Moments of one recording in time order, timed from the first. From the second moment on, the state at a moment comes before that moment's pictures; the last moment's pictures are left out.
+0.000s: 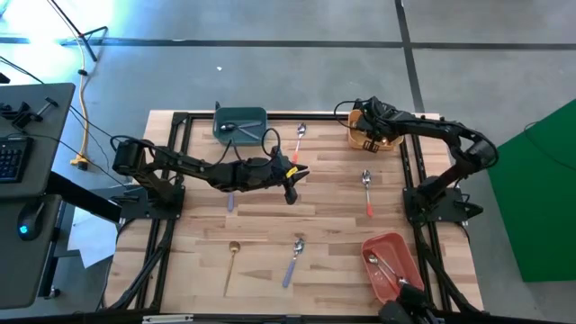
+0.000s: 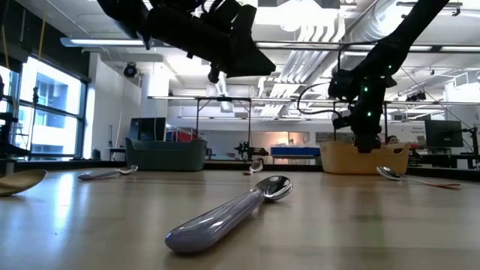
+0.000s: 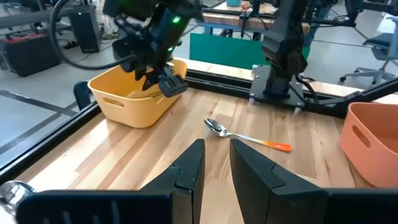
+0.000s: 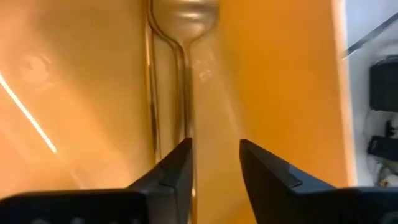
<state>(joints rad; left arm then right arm) 0.00 1.67 0.91 0.52 -0.32 -0.12 -0.90 1.52 0.79 -0.38 0.38 -0.60</state>
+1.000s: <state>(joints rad) -0.02 1.67 0.46 1.12 -0.19 -0.22 -0.28 1.01 0.63 -0.79 0.20 0.63</state>
